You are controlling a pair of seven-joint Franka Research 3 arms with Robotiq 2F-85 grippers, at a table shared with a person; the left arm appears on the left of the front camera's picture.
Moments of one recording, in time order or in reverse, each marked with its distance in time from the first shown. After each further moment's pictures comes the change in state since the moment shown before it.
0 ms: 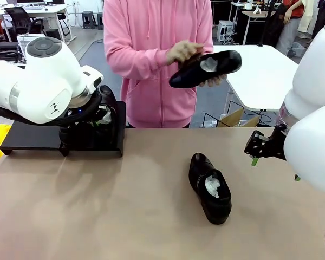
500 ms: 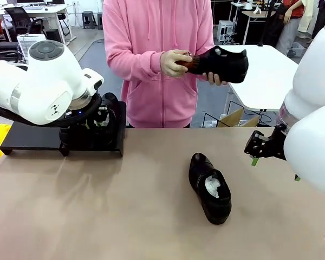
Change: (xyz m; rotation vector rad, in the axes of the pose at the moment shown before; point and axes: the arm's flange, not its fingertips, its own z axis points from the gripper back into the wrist) left arm 0.000 0.002 -0.006 0.015 0.002 -0.017; right arm 0.000 0.000 0.000 0.000 0.000 0.000
